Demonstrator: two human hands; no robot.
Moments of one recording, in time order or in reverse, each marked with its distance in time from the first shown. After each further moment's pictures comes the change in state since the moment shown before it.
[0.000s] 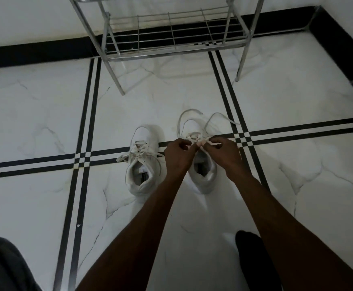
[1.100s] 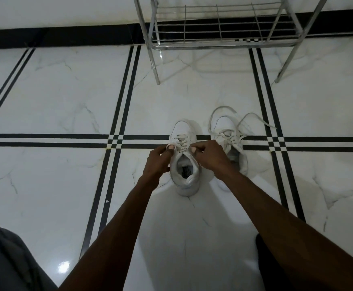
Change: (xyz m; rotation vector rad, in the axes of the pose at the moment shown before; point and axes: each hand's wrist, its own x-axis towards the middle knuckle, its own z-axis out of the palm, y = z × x) left_hand -0.005 -0.090 -0.124 -0.362 -0.095 -0.294; right_hand -0.034 -0.048 0.098 -0.195 -0.243 -0.245
